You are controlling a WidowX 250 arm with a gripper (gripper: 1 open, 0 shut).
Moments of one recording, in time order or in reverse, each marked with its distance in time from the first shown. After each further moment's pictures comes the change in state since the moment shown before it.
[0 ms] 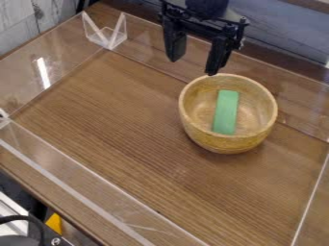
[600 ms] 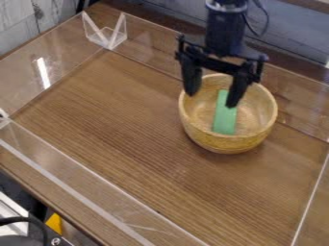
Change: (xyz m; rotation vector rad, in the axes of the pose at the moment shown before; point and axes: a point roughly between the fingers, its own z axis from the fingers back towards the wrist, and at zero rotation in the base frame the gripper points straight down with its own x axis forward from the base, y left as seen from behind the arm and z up) arm -0.001 -0.043 -0.039 -0.032 0.046 0.053
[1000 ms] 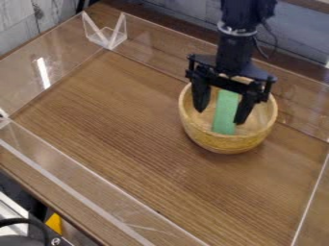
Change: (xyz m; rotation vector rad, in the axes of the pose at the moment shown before) arm 0.008 -0.006 -0.022 0.006 0.012 0.014
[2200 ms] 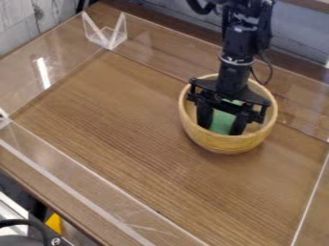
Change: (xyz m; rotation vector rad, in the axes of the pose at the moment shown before) arm 0.010 0.001 -0.038 0.015 0.042 0.041
